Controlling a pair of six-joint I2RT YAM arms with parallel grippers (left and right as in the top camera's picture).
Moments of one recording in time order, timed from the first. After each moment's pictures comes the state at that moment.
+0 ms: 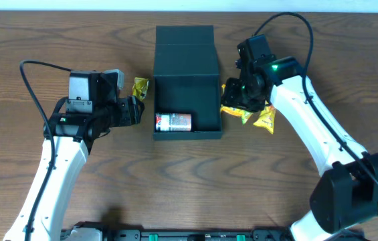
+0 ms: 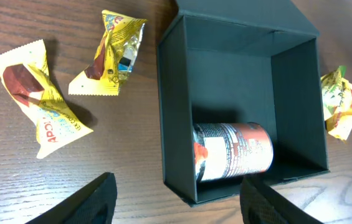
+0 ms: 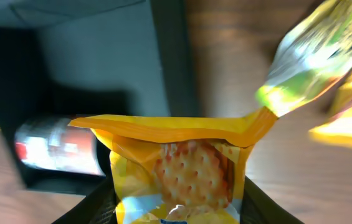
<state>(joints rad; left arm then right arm) -0.08 1.30 0.99 -0.65 0.34 -0.23 0.34 1.77 1.48 -0.99 -0.22 0.59</state>
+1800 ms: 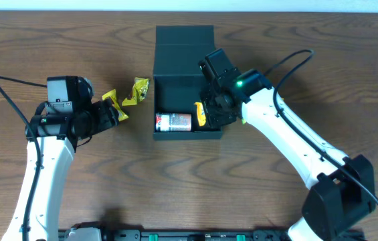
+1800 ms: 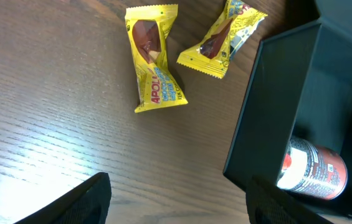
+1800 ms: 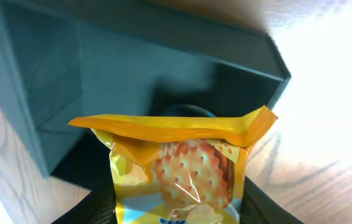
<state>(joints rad) 0.07 1.30 0.99 -0.79 0.21 -0.33 0.56 1.77 1.48 -0.98 -0.07 1.92</state>
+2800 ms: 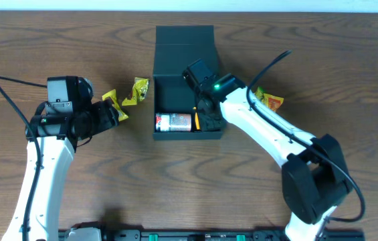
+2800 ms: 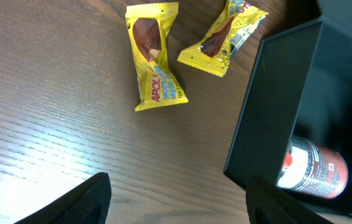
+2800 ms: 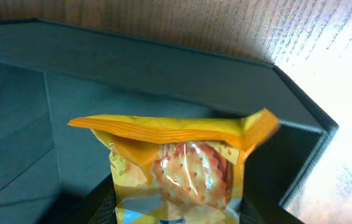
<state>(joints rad) 0.07 1.30 0.99 -0.79 0.21 -0.33 0.62 1.92 1.48 -0.92 0.08 2.02</state>
